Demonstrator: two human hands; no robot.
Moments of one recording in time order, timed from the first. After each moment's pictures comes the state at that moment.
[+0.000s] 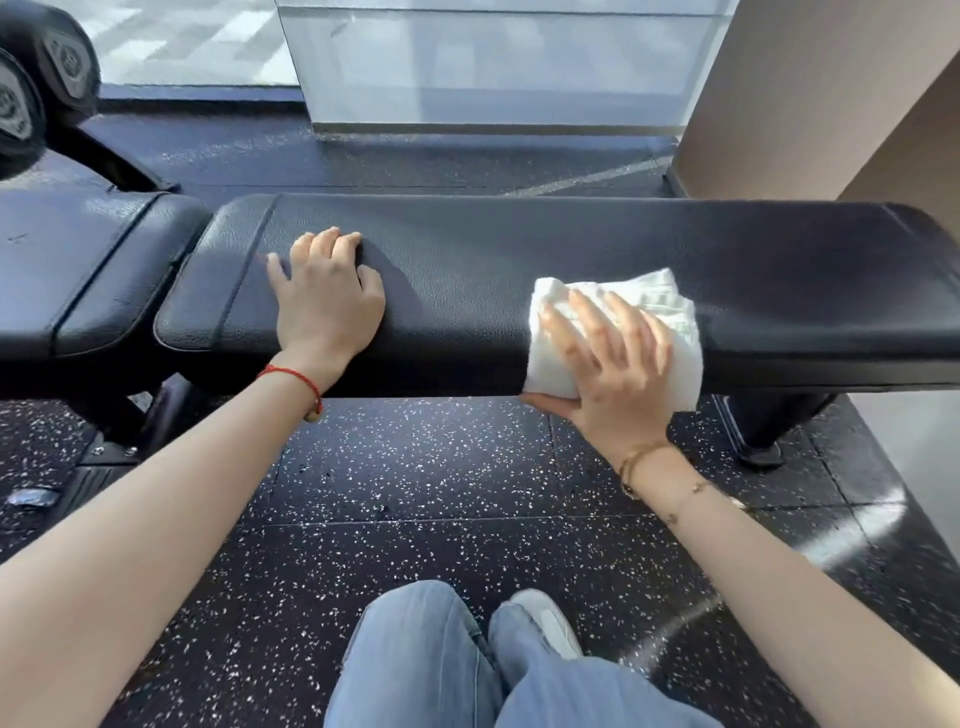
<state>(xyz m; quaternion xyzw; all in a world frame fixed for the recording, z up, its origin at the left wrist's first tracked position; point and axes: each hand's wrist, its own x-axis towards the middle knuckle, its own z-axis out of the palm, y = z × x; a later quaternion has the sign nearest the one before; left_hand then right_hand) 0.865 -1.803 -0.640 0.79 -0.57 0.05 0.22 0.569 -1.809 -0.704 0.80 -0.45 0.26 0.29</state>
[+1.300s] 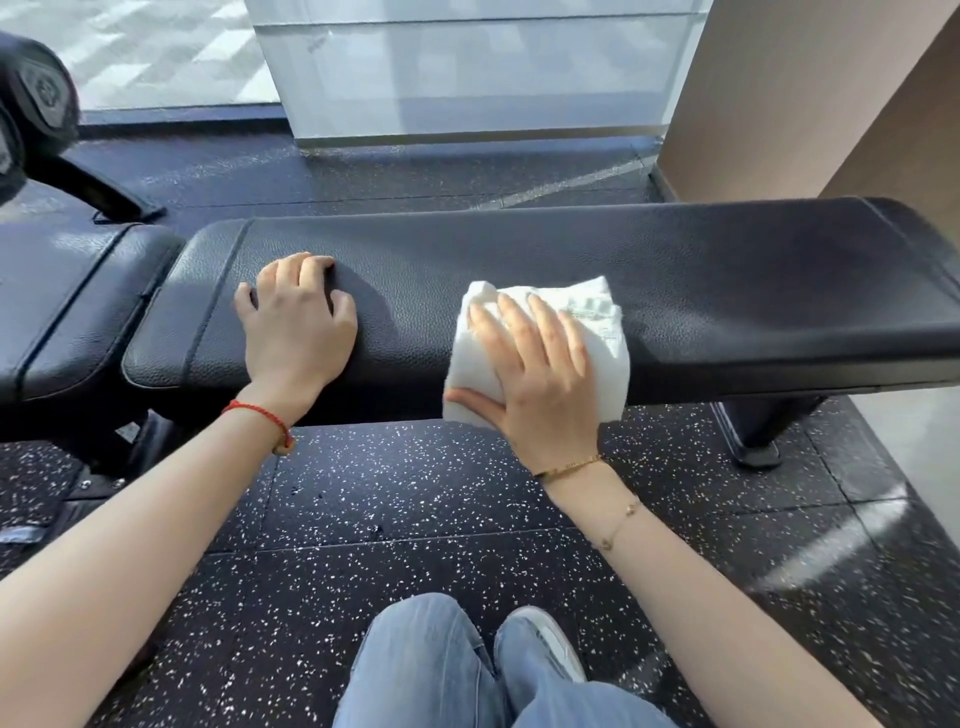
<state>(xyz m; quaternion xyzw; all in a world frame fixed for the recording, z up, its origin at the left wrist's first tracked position) 0.862 -1.802 -0.637 0.79 -0.56 0.05 0.22 0.624 -1.795 -0.680 0.81 -0.48 0.28 0.19</state>
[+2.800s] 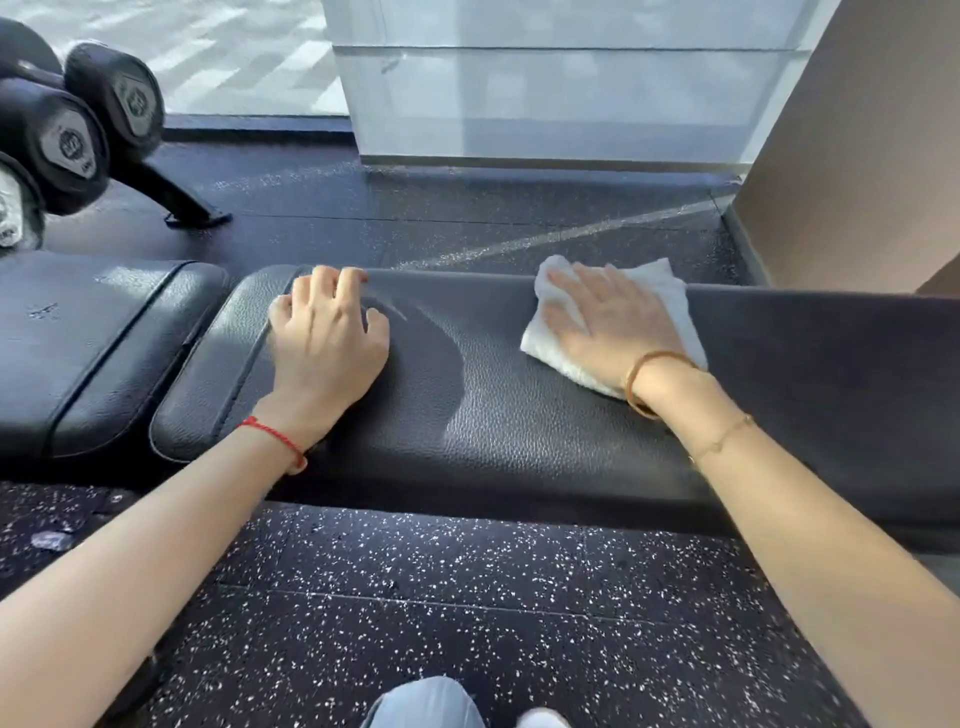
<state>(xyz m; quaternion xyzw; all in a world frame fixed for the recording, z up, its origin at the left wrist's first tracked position) 0.887 -1.857 -0.622 0.81 -0.55 0.10 0.19 0.629 -1.961 -0.615 0.85 -0.52 0.05 -0.05</state>
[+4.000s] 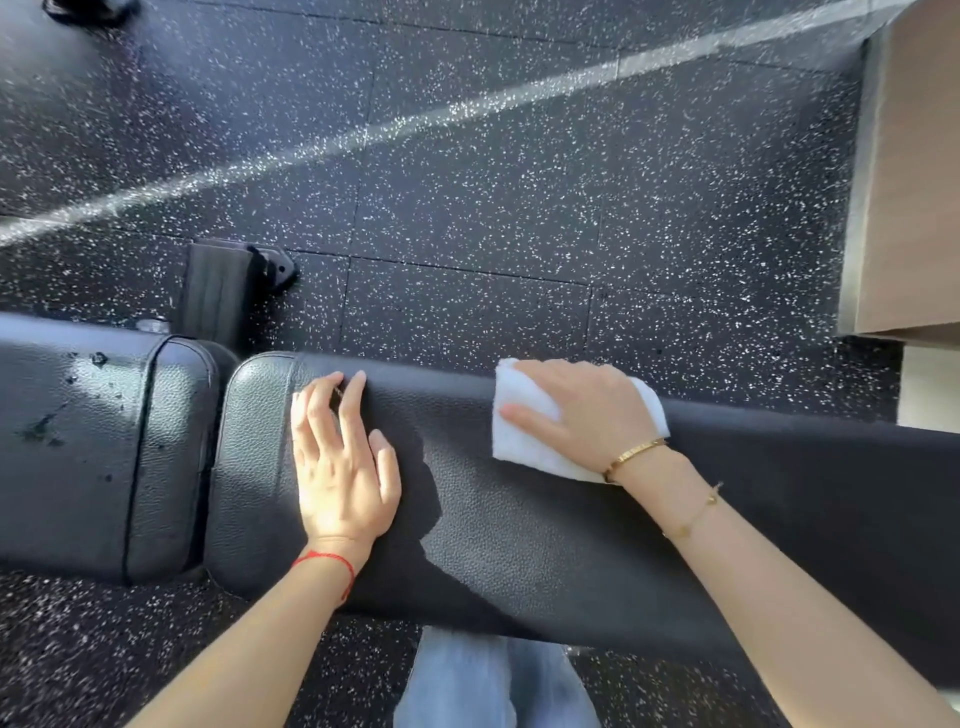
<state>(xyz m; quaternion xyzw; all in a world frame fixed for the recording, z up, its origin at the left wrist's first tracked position) 0.902 -1.888 -0.616 0.85 -0.51 -0.07 0.12 0.688 -2.050 -0.597 0.88 -0.40 -0.14 -0.23</state>
